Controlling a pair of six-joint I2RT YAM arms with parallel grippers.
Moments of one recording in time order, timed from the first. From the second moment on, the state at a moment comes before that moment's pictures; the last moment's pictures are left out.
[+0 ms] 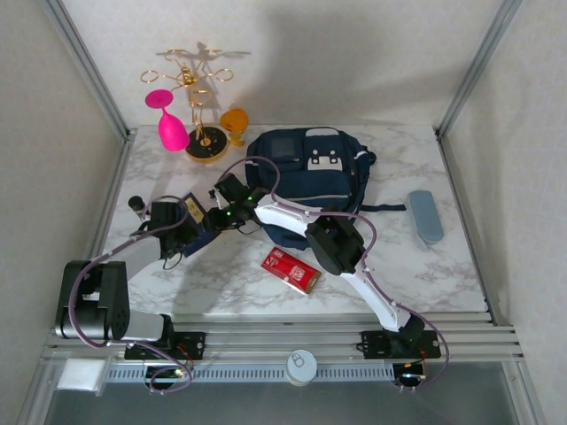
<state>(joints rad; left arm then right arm) 0.02 1.39 0.57 -0.22 -0.02 -0.74 0.93 2.50 2.05 -0.45 -0.37 0.54</state>
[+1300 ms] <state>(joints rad) 0.02 1.40 0.56 -0.21 -0.04 -0.73 0.93 2.45 2.05 -0.48 -0.40 0.56</state>
